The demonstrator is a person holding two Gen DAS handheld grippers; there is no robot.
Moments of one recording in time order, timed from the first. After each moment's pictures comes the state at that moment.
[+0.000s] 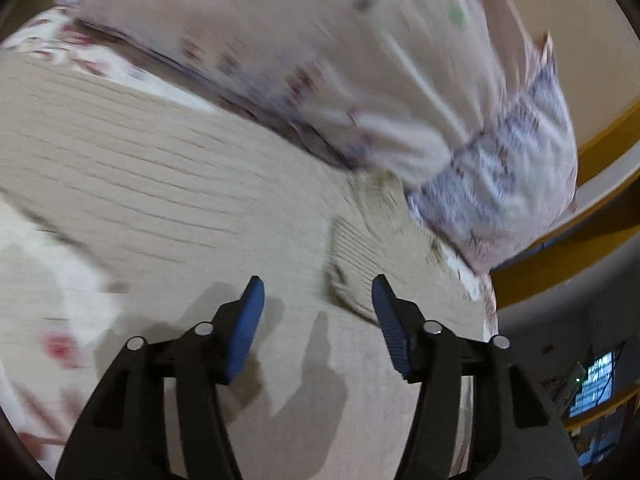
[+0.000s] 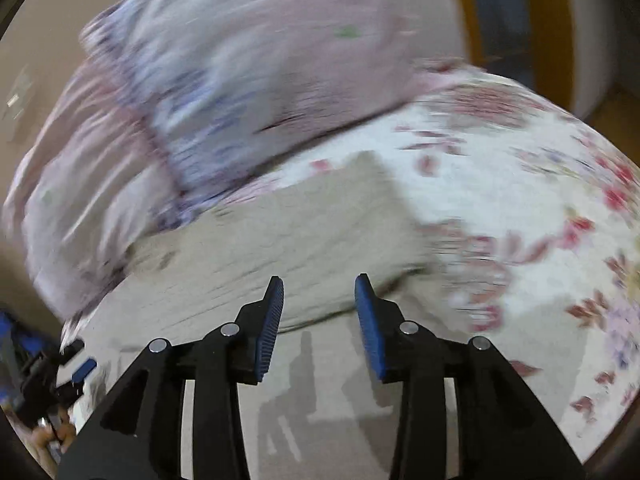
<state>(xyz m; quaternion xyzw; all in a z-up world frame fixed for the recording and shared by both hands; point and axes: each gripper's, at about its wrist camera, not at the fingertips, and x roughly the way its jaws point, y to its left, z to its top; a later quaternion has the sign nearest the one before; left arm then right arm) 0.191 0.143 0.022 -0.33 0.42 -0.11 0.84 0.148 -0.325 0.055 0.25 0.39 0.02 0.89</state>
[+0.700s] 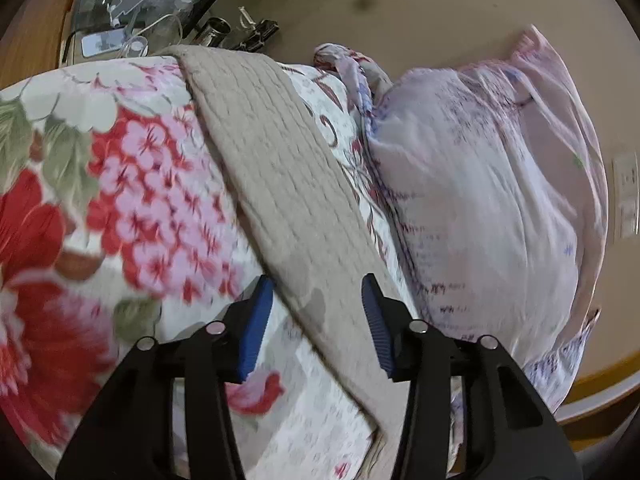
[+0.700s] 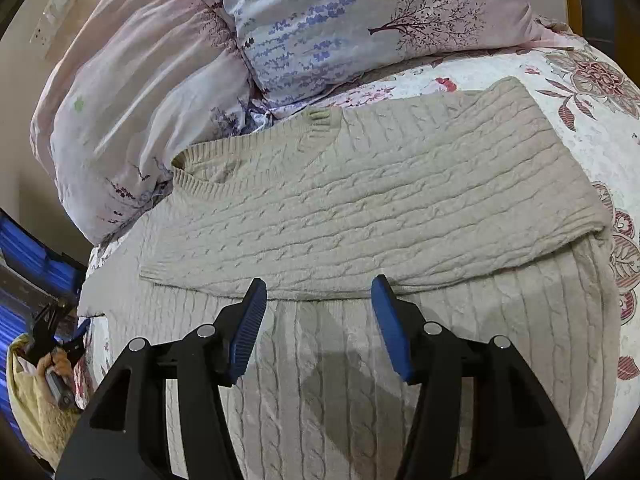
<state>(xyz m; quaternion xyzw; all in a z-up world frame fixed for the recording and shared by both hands) 0.148 0.378 -0.009 -0.54 0.31 0.11 0.78 0.181 -0.254 0.031 0.23 0.47 0.11 0.85</state>
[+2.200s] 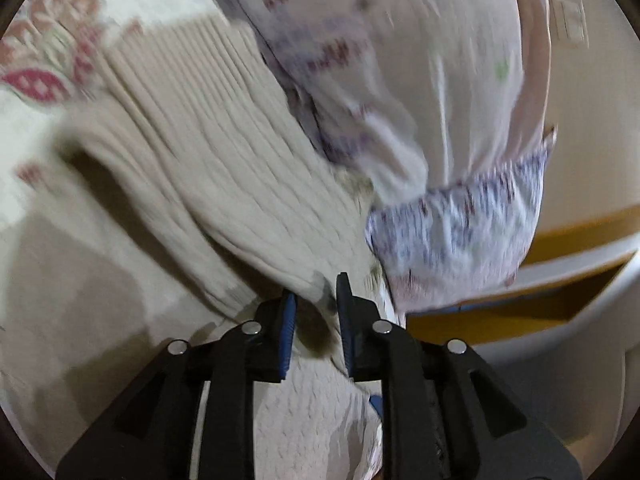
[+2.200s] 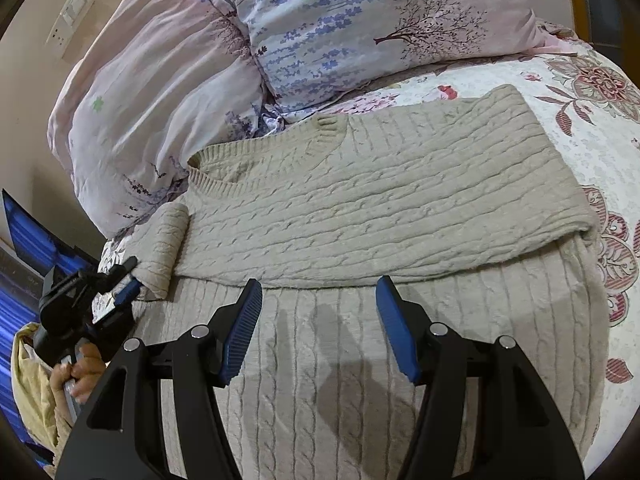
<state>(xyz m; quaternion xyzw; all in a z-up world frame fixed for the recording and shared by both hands) 0.205 0.135 -0.017 -0.53 0.39 -0.15 0.74 0.168 -0.262 0.042 0.23 0.46 0.13 0.85</state>
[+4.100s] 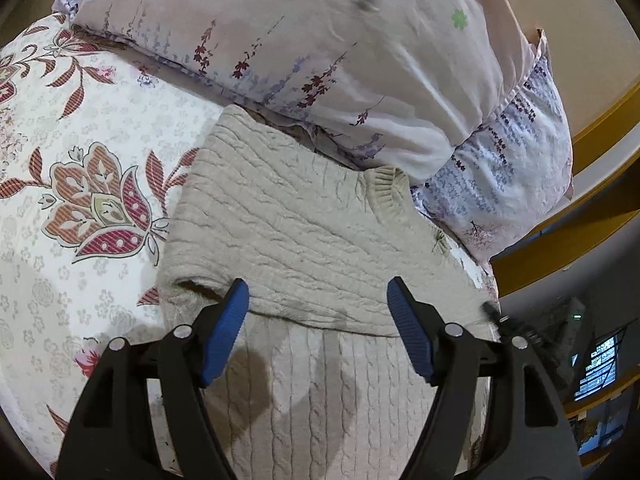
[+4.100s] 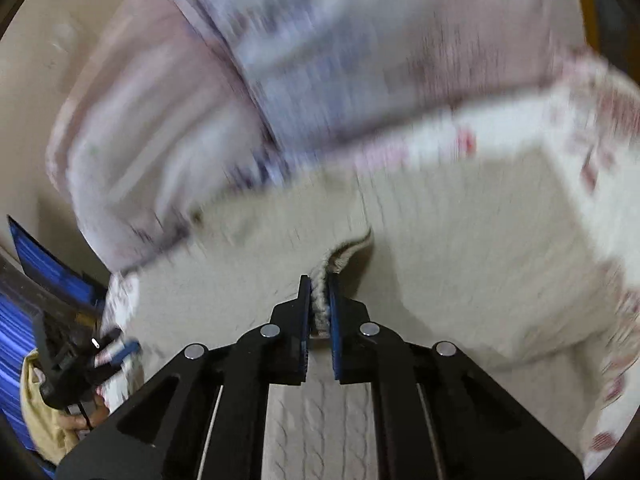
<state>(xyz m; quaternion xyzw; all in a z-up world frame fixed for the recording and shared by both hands) 0.193 0.148 0.015 -0.31 0.41 -0.14 0.85 0.218 -0.276 0.072 0.24 0.39 0.13 0.88</state>
